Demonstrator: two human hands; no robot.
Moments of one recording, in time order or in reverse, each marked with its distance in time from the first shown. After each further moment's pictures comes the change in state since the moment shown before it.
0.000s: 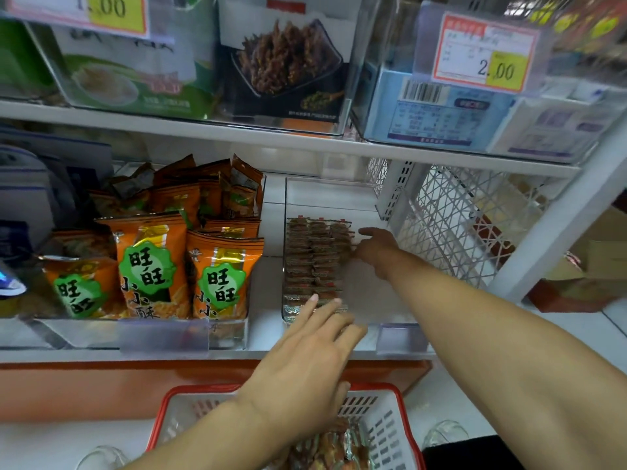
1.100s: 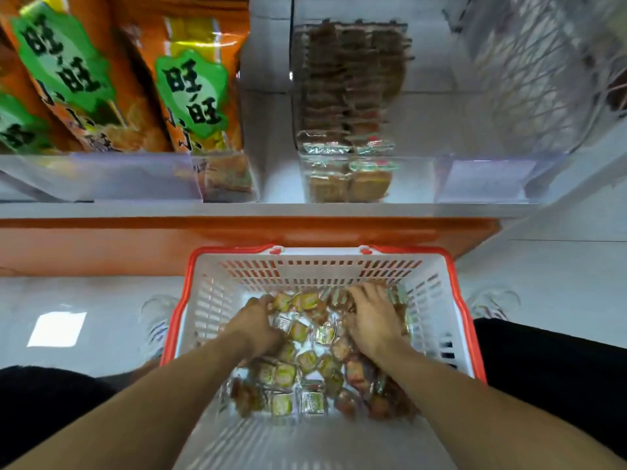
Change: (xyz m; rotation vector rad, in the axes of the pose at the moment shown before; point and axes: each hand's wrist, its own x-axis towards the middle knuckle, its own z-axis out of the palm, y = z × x) left_hand -0.131 -0.105 0.240 -0.399 -0.590 -0.959; right_hand -0.180 0.315 0.116 -0.852 -0.308 -0.280
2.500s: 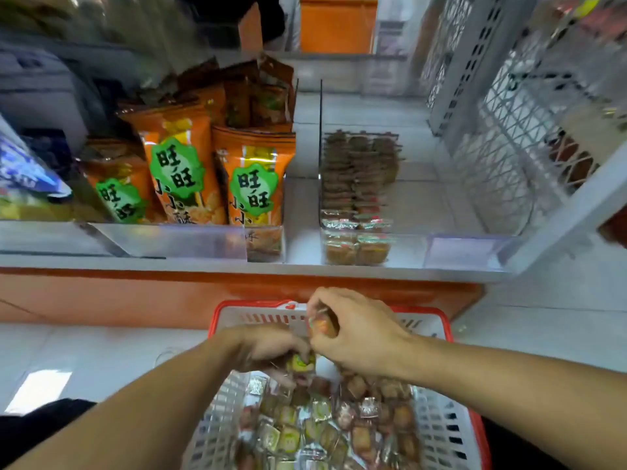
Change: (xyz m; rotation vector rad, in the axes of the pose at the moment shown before) left_hand -0.054 0.056 -0.095 -0.554 -0.466 0.109; right_hand -0.027 -0.112 -0.180 0.193 0.008 -0.422
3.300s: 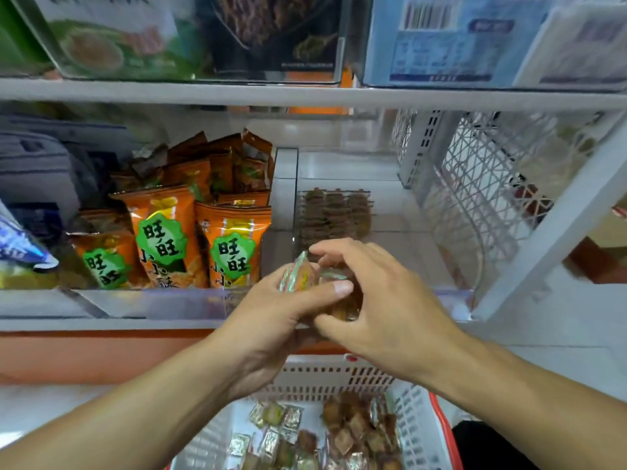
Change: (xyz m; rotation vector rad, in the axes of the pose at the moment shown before) left_hand -0.123 0.142 0.040 -0.614 0.187 0.697; right_hand -0.020 -0.055 -0.135 -0.067 0.366 -0.135
